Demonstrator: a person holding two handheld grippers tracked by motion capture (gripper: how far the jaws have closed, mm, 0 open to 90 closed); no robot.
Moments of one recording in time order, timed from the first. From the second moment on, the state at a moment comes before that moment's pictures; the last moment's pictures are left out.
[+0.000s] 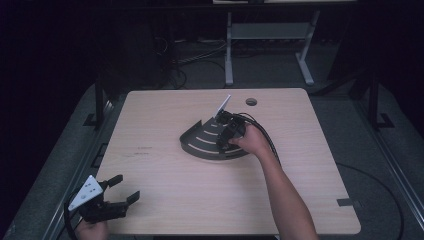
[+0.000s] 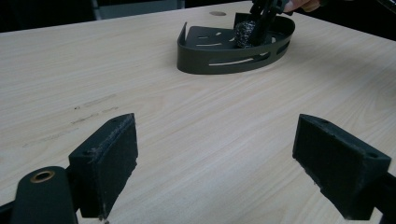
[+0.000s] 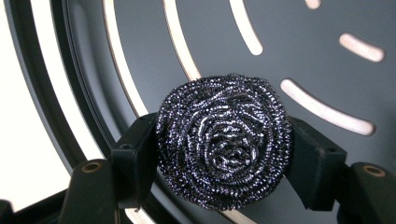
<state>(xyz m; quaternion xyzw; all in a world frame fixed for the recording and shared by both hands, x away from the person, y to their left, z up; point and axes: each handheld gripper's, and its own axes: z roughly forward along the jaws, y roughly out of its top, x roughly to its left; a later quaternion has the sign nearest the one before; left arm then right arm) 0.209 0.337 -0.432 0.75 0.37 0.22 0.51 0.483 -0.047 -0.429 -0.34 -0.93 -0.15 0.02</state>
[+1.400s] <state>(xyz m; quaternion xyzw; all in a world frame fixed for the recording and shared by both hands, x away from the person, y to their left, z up) 0.212 0.336 -0.433 0.75 0.38 0.22 0.50 0.480 -0.055 -0.427 -0.35 -0.92 -0.17 0.02</state>
